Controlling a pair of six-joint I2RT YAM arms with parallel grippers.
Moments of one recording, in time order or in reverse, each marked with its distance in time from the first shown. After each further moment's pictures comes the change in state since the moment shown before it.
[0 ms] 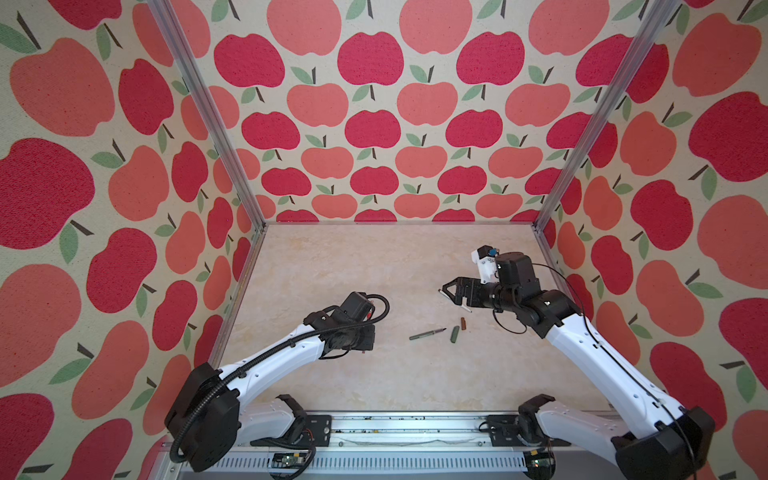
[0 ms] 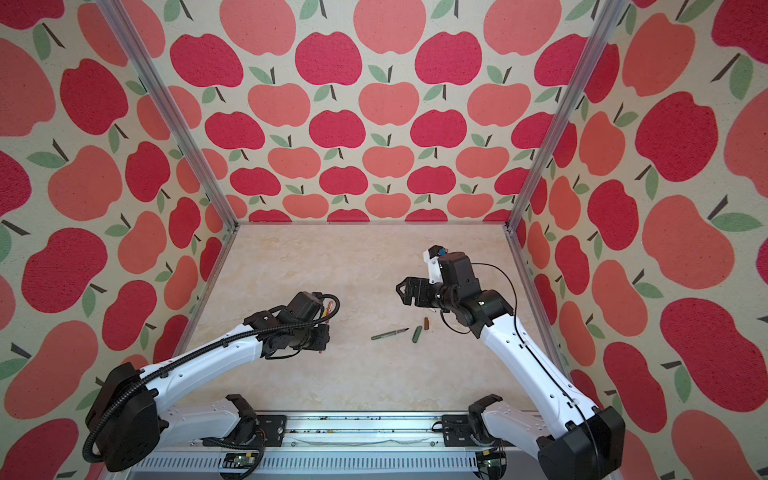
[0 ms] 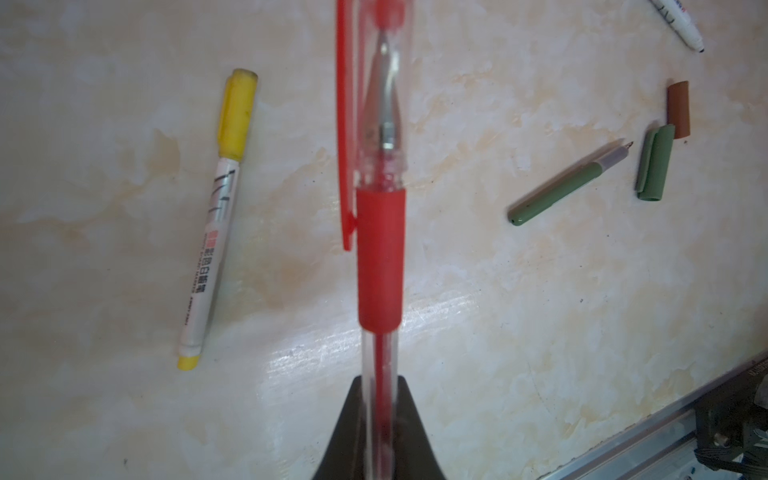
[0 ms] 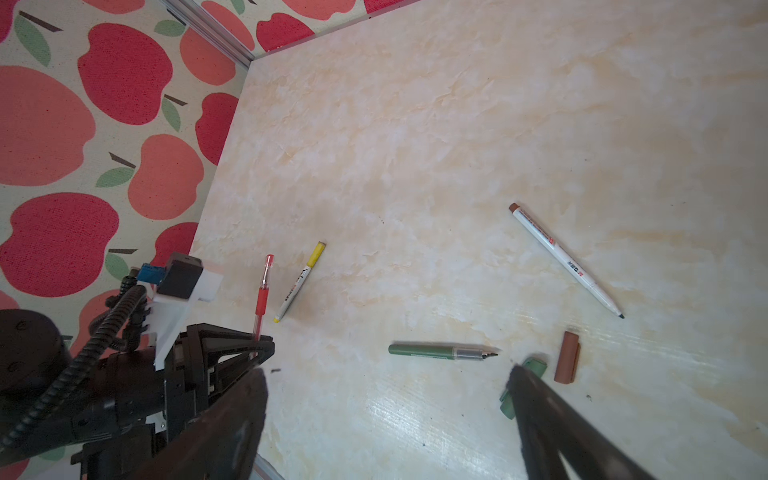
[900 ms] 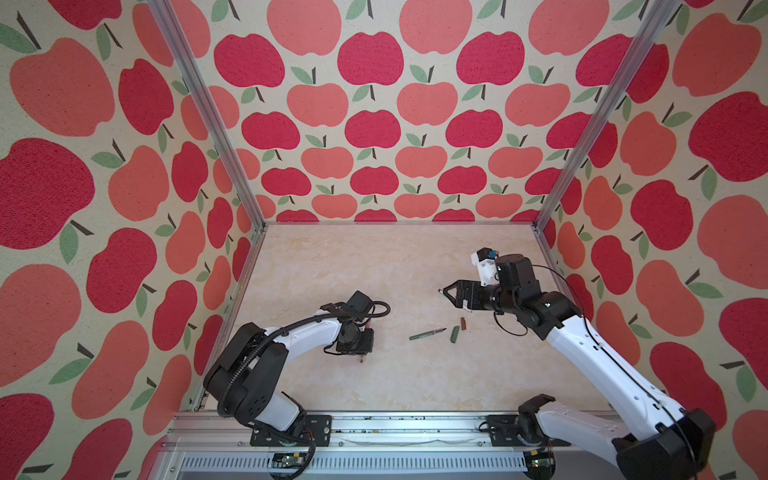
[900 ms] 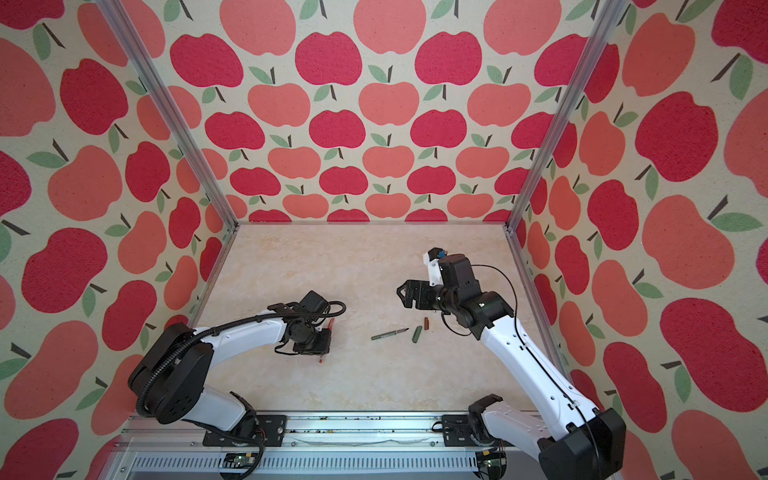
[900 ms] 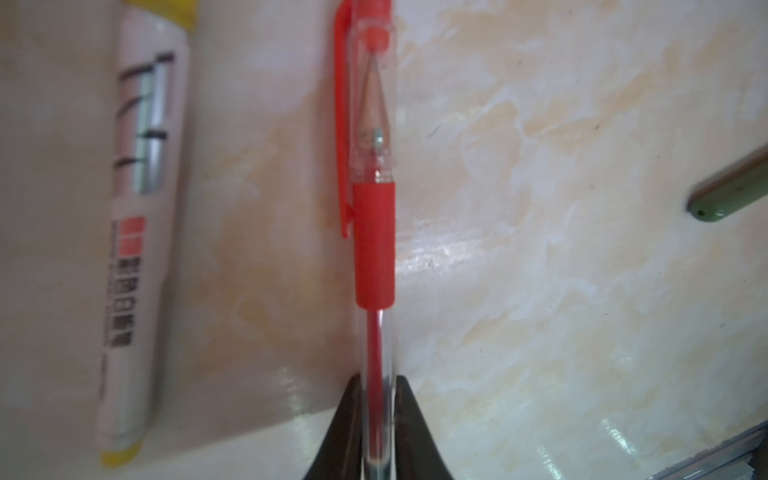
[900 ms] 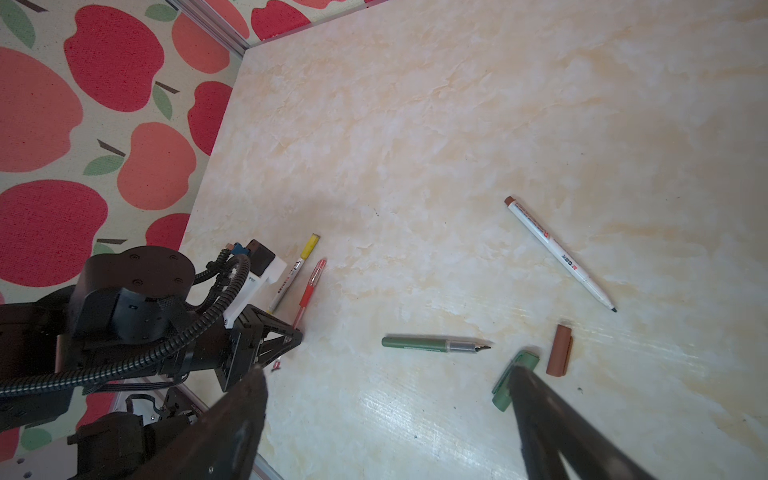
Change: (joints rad) left arm 0.081 0.257 -0.001 0.036 0.102 0.037; right arm 0.000 -0.013 -0.011 -0.012 0.001 -0.023
